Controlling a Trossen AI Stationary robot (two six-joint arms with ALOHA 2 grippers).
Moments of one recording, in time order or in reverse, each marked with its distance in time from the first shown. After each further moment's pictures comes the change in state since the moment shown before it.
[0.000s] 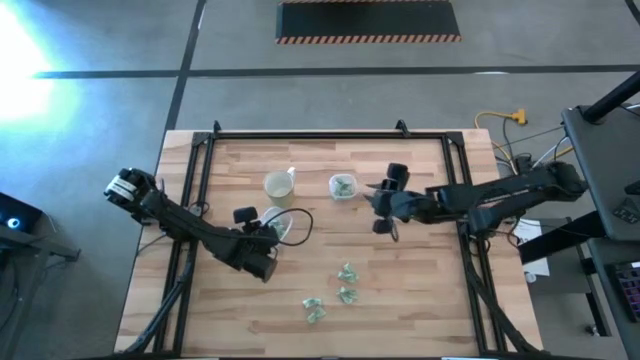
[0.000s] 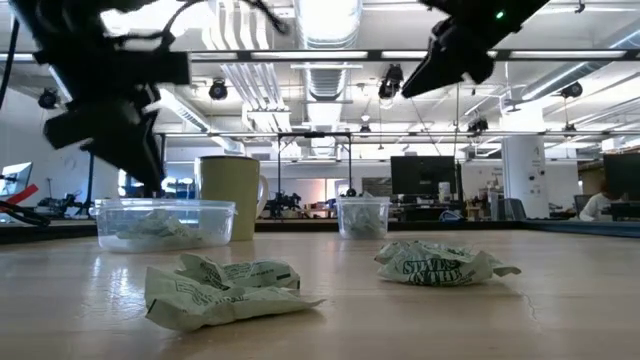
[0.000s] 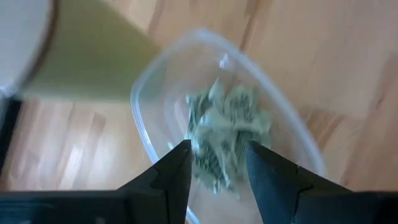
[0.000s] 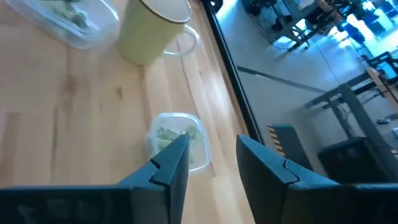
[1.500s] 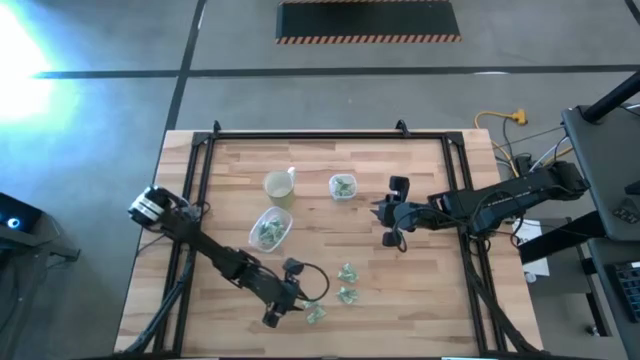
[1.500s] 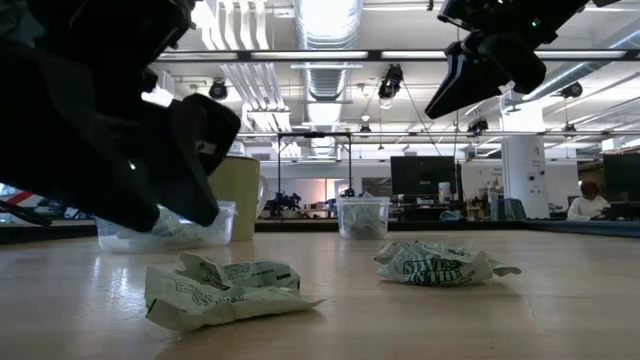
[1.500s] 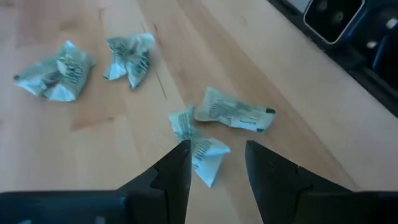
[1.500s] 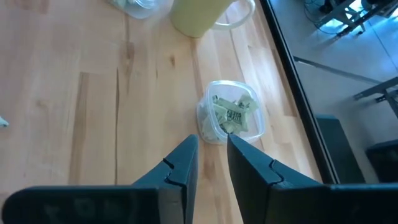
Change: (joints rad) left arm -0.105 0.260 -0.152 1.266 0.497 0.617; right arm 0.059 -0.042 -0.081 -0.084 -0.116 0.124
